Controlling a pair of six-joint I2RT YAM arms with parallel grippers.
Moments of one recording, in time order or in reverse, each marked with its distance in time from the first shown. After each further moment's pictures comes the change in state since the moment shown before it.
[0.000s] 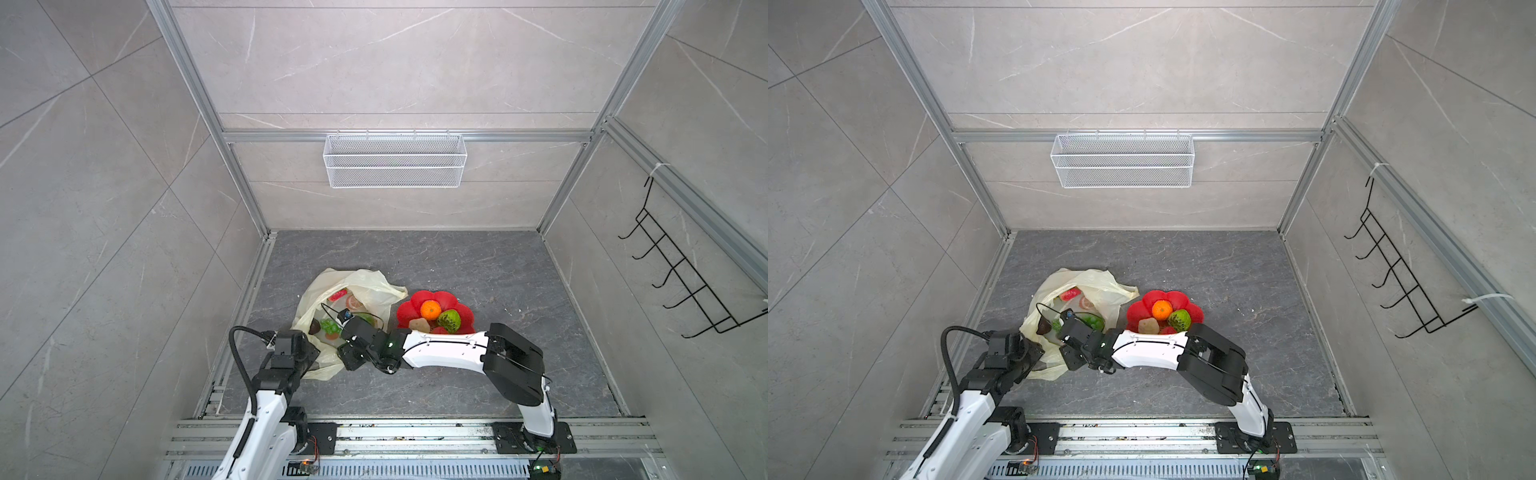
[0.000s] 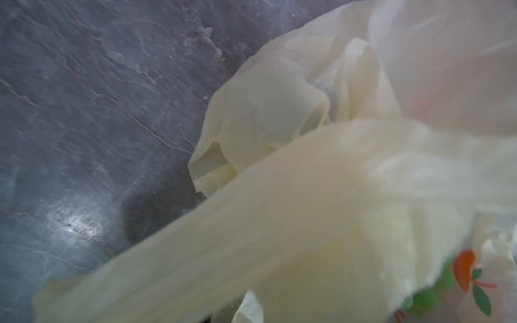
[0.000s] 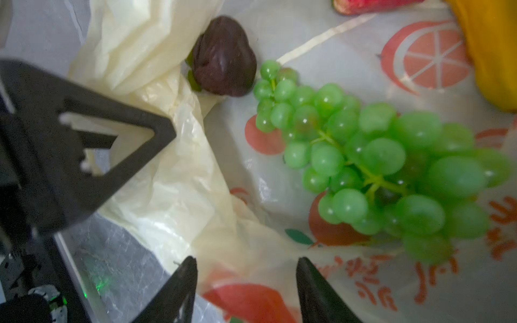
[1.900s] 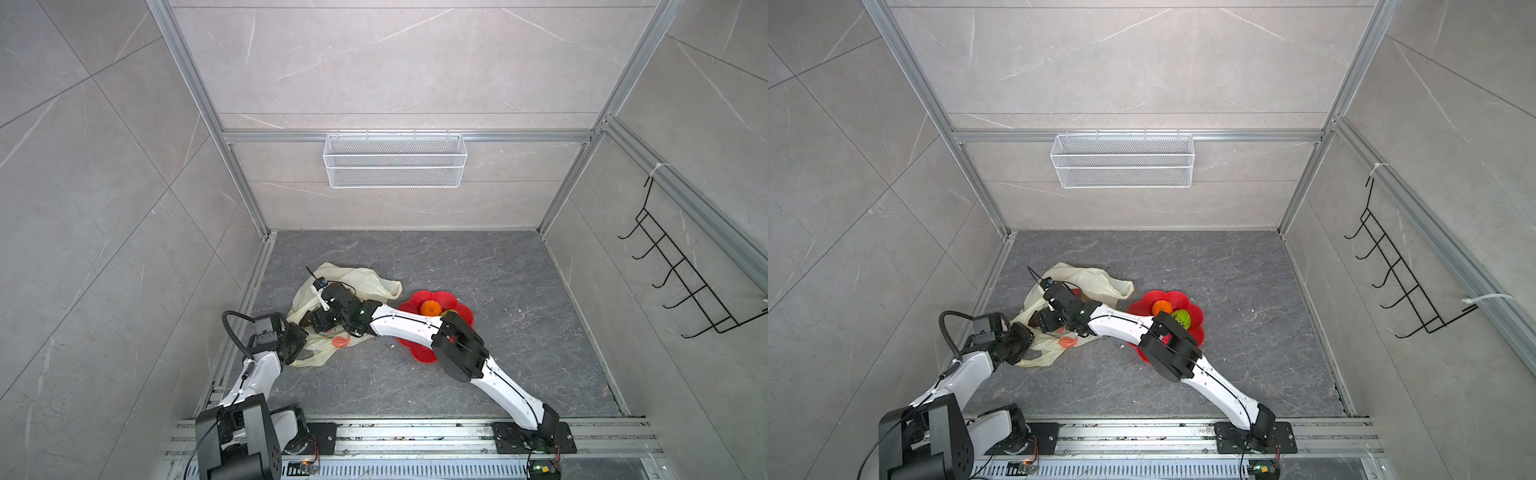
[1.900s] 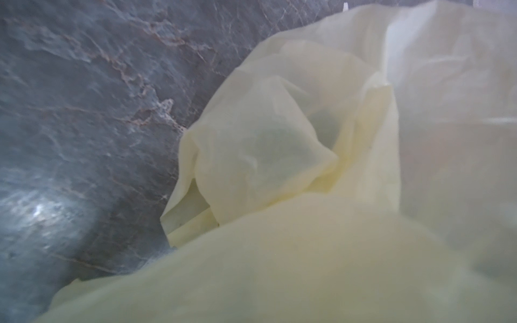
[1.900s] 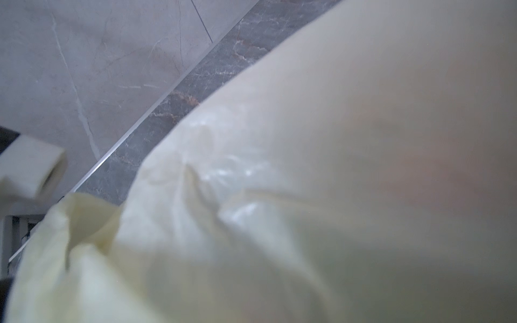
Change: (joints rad) left arm 0.292 0.389 0.073 0.301 0.322 0.177; right arm -0.161 0.536 0.751 0.013 -0.140 -0.130
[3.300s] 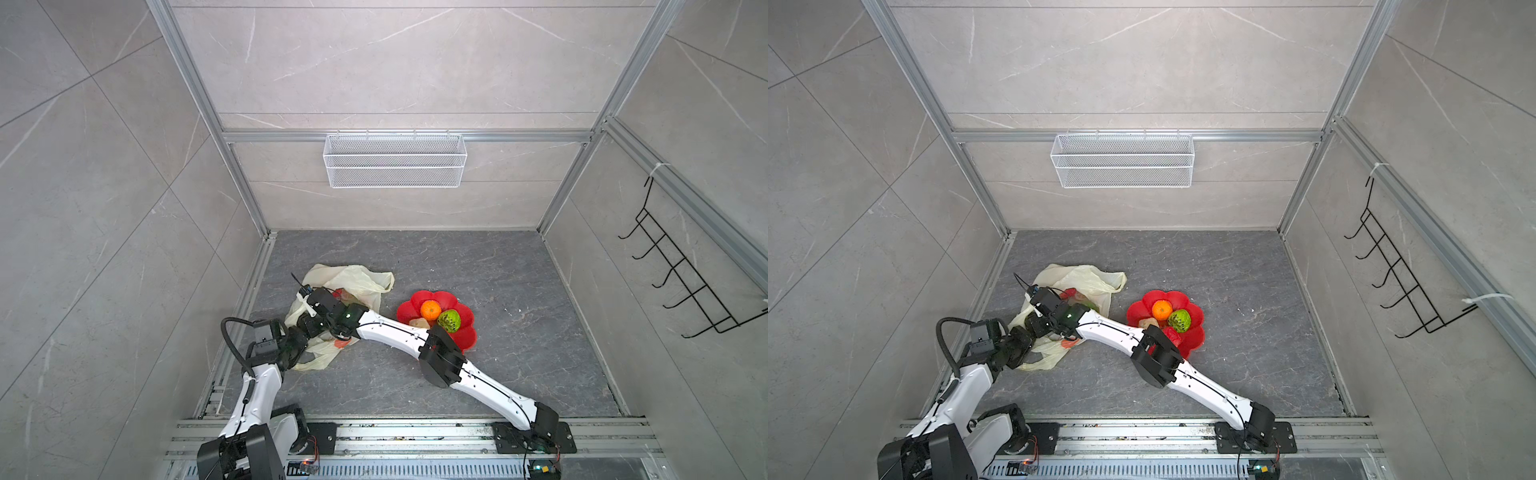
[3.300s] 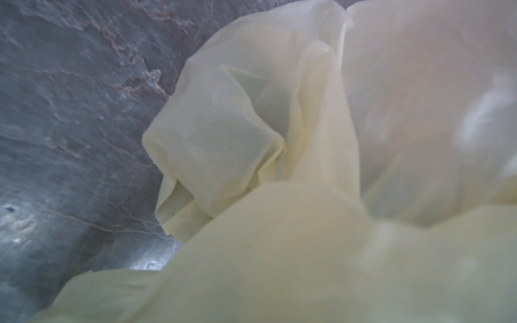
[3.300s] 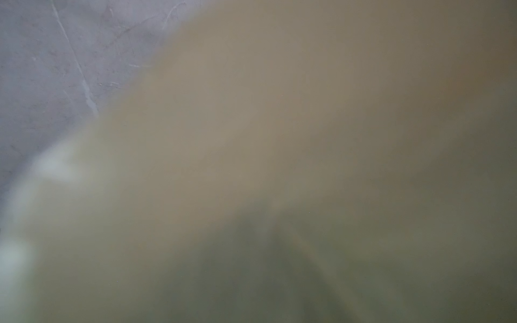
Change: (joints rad) left arm 0.000 -0.155 -0.050 -0.055 0.037 -0.002; right arm 0.041 0.259 0.431 -0.221 -0.064 0.038
